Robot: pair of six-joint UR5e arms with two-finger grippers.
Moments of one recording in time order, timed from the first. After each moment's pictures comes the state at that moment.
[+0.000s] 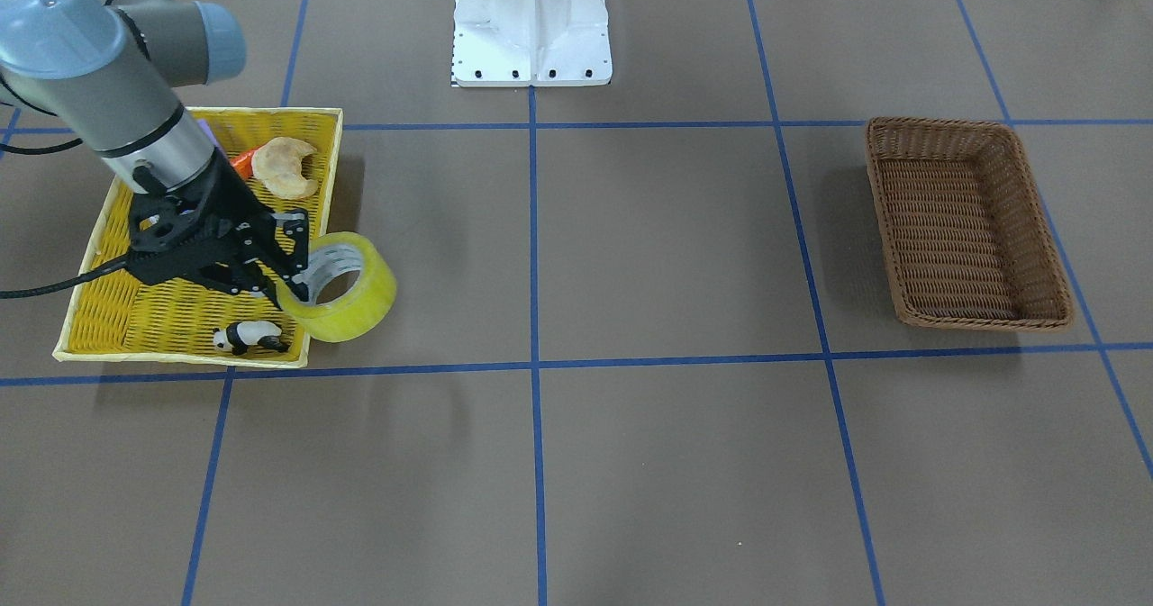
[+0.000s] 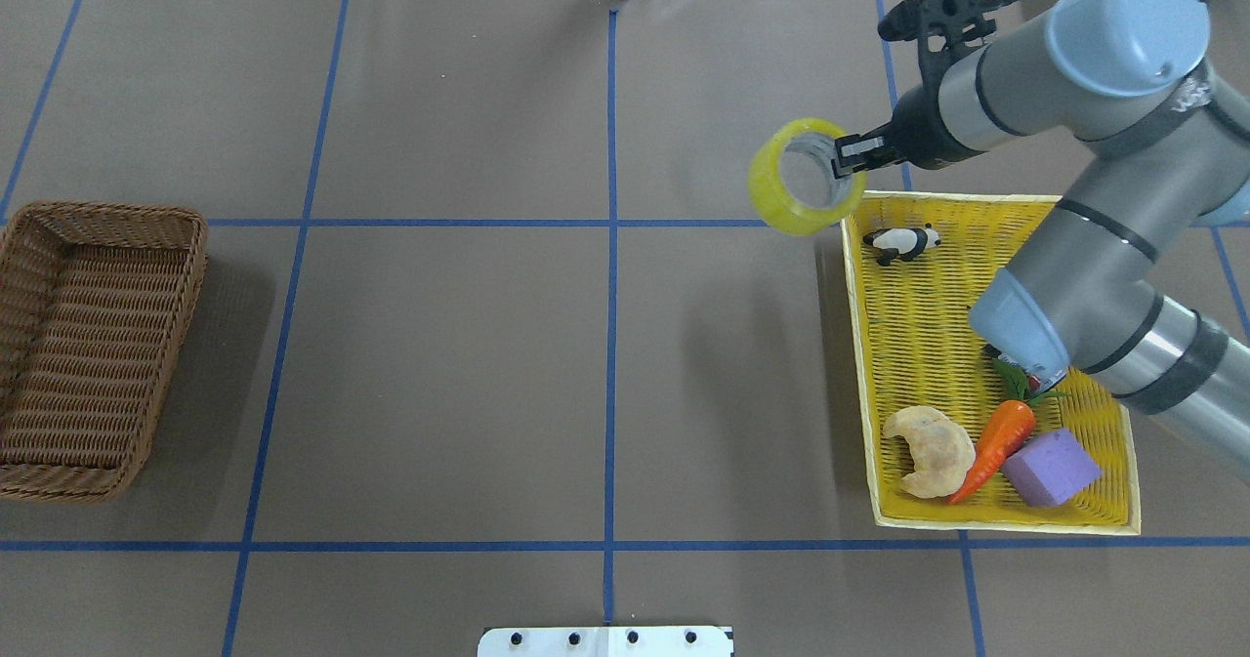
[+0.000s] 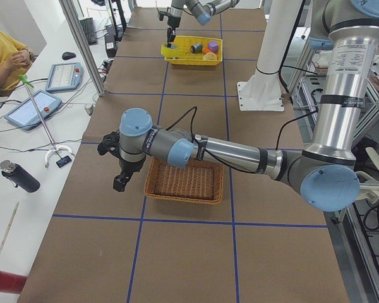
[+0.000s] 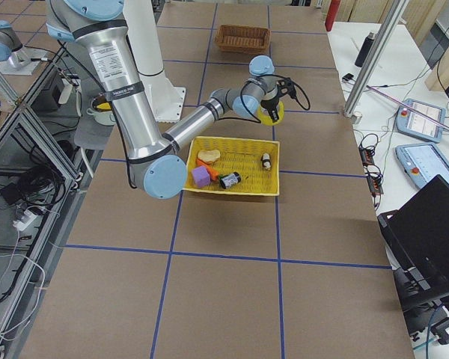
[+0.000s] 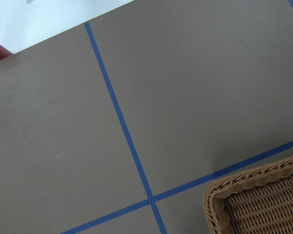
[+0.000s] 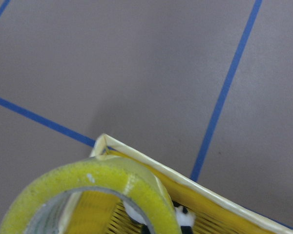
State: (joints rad) left arm -1.53 -1.70 -1.63 -1.82 -2.30 0.10; right arm 0.83 -1.14 1.79 -1.21 1.98 0.86
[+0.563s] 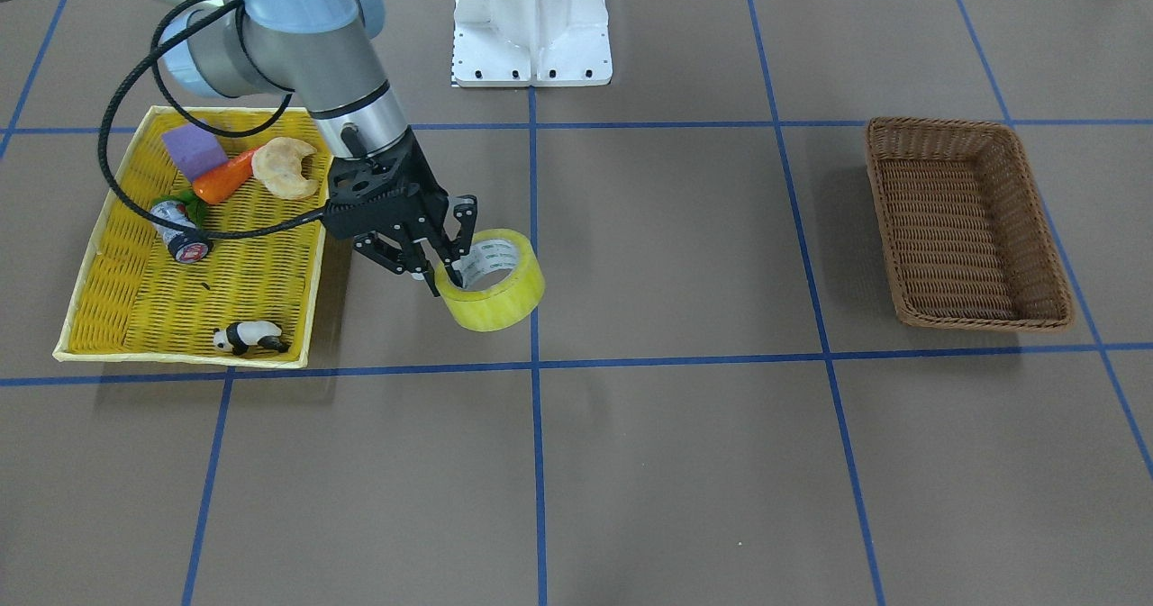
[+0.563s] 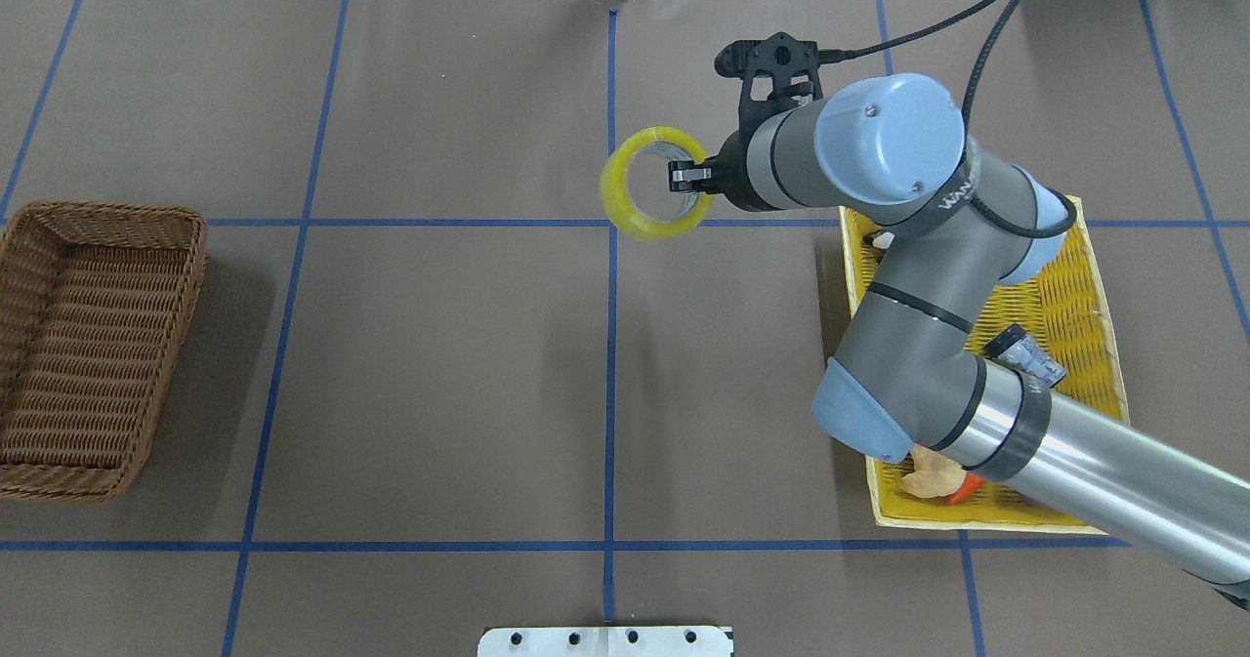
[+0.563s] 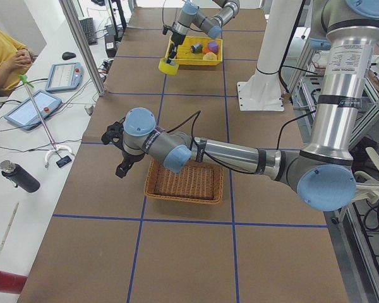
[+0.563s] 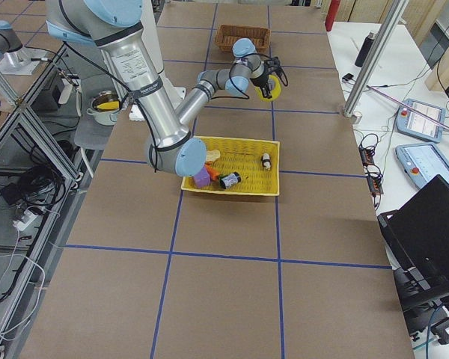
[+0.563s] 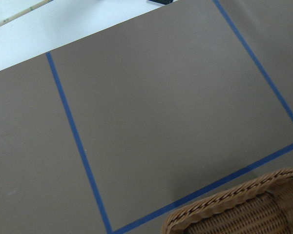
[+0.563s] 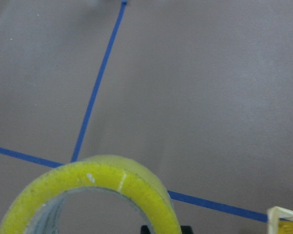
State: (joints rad) left arm -1.46 -1.70 -1.61 -2.11 -2.41 -0.12; right arm 0.62 -0.97 1.73 -1.20 1.64 1.10
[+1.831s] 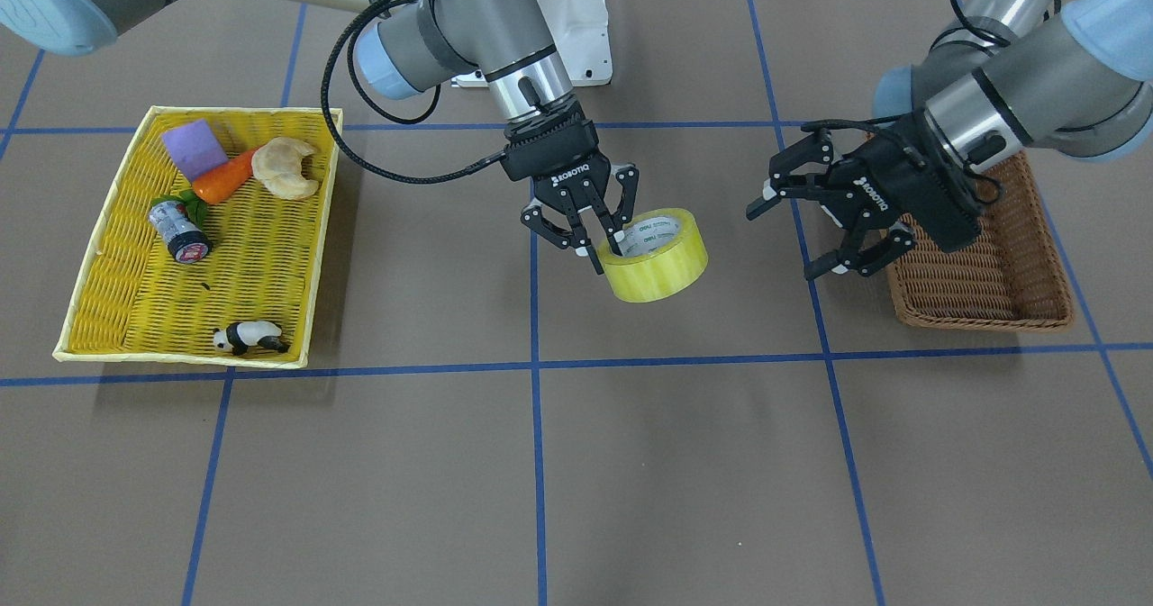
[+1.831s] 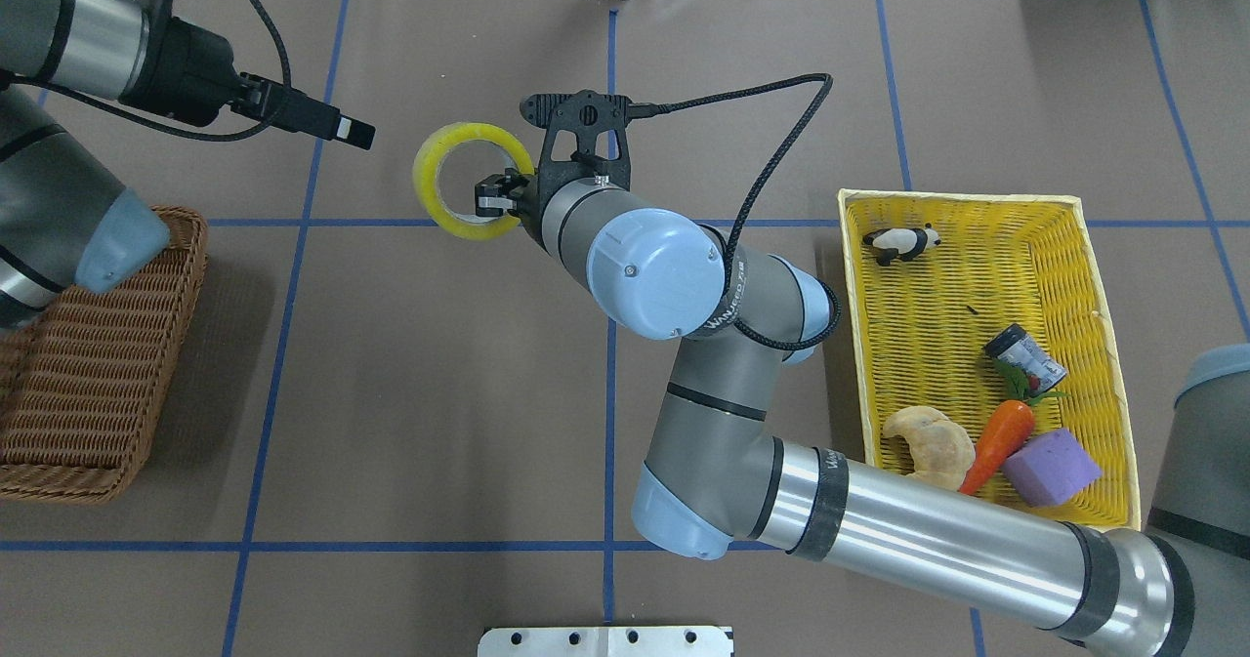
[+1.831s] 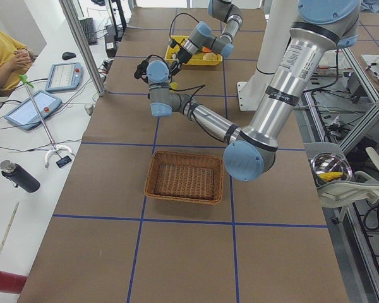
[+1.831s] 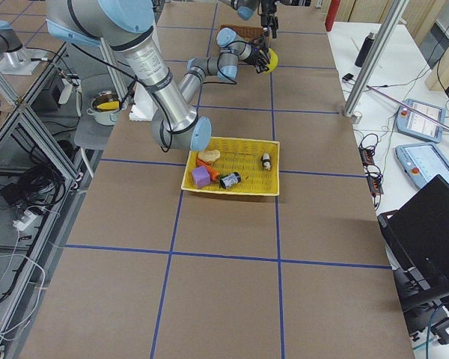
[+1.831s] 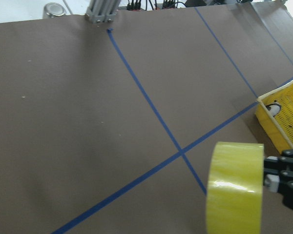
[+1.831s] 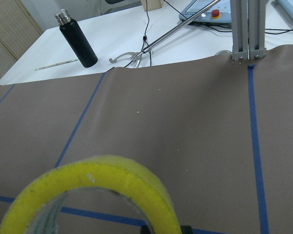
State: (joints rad) left arm -1.00 -2.01 -1.60 -2.56 -2.41 -0.90; right arm 0.44 -0.75 1.51 -0.97 1.30 1.15
